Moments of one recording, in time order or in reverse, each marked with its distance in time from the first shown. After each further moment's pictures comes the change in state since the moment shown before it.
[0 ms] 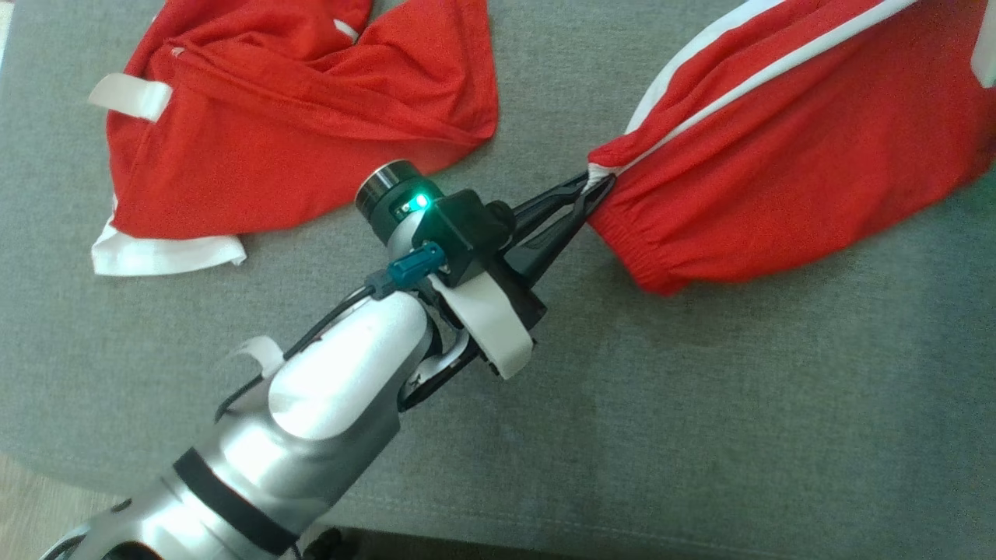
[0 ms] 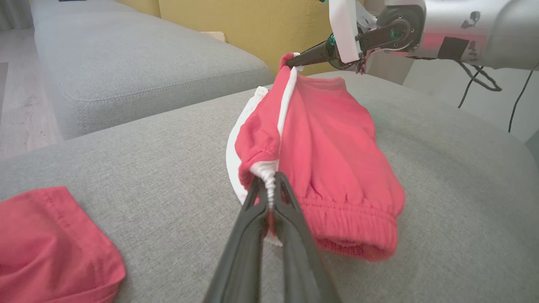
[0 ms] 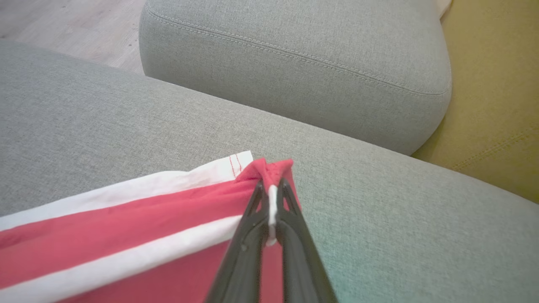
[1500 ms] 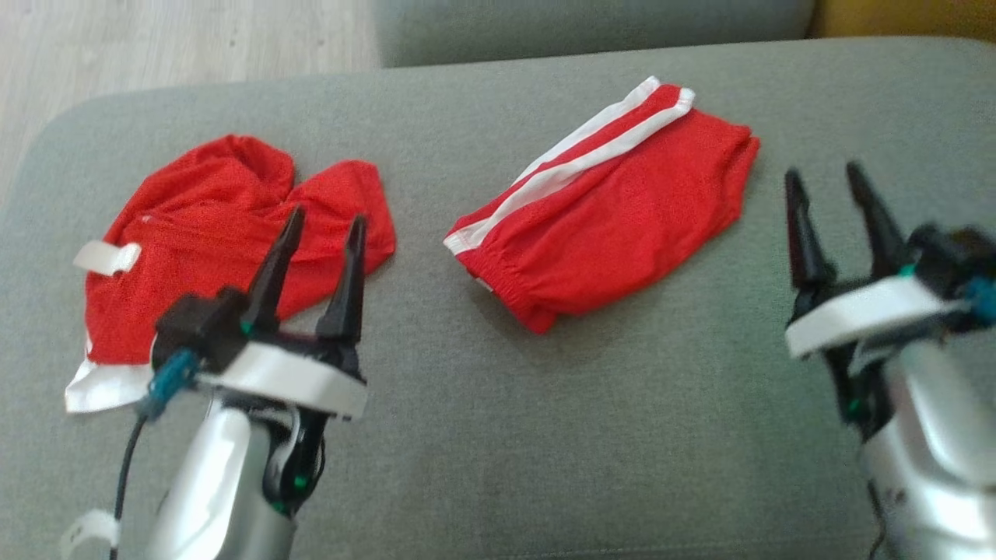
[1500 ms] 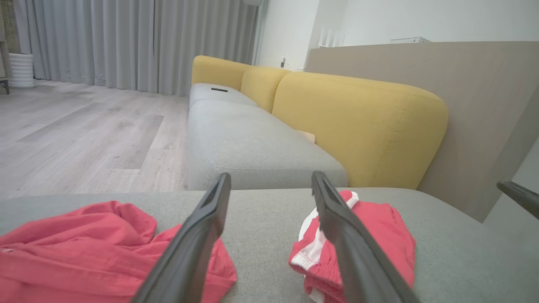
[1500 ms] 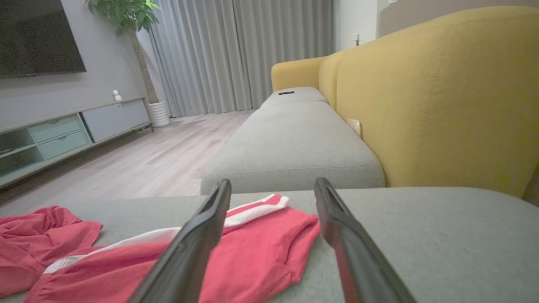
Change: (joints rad) left arm 0.483 -0.072 0.679 -0.128 0.113 0.026 0.000; right arm 0.618 0.238 -0.110 -0.245 0.088 0.000 -0.638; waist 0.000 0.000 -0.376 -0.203
